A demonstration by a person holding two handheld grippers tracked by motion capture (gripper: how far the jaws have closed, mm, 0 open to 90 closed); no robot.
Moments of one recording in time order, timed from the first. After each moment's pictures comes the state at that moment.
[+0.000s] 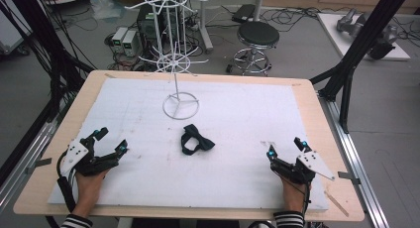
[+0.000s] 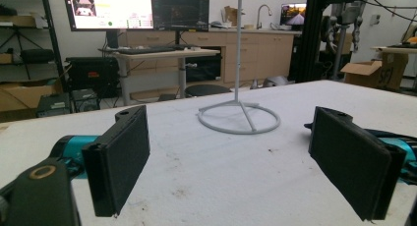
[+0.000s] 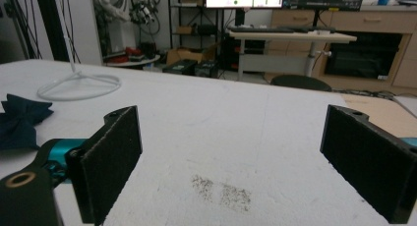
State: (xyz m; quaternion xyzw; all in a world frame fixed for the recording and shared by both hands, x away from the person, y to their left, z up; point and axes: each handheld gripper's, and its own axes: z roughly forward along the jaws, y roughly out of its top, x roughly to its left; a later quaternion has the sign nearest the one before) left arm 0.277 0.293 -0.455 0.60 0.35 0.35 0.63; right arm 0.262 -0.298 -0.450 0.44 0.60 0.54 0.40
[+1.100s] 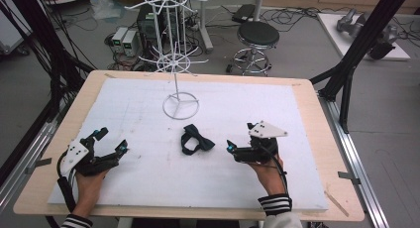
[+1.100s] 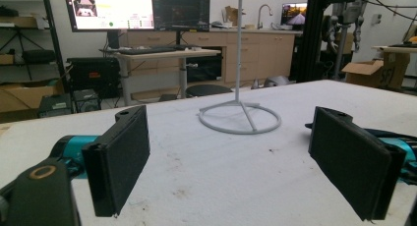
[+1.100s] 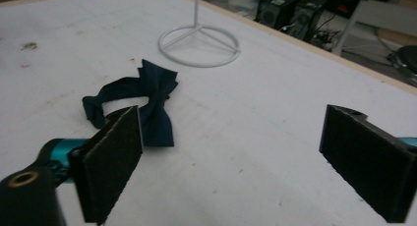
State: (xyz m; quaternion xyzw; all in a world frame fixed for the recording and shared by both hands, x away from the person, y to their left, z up) left arm 0.277 0.292 -0.455 0.60 0.35 0.36 0.63; right arm 0.307 -0.196 -0.388 0.33 0.78 0.46 0.25
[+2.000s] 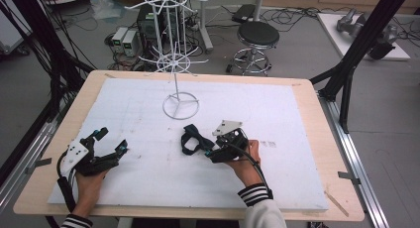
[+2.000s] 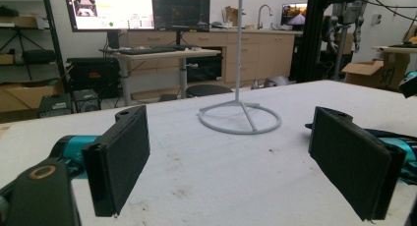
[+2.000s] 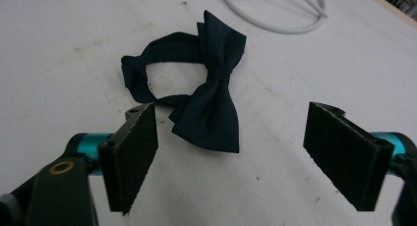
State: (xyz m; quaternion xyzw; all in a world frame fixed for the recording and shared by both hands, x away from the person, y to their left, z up) left arm 0.277 0.292 -0.456 0.60 0.35 0.36 0.63; right arm 0.330 -0.124 -0.402 0.27 0.87 0.36 0.20
